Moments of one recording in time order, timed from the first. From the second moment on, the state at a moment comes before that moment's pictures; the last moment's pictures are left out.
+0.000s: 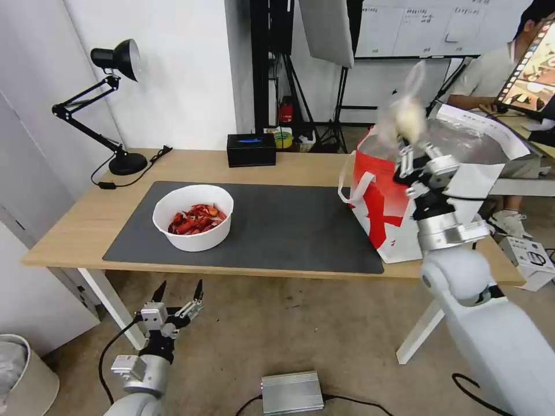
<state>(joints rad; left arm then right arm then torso) 1.63 -1.43 -0.63 -1.96 -0.33 -0.15 0.13 -0.91 0.96 0.40 1.94 0.41 0.26 0.17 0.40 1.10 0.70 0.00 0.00</state>
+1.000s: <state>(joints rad) 1.64 -1.41 -0.65 -1.98 -0.36 -0.16 0.13 -0.62 0.71 0.40 1.89 1.12 -0.54 0.57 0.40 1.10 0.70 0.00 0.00</state>
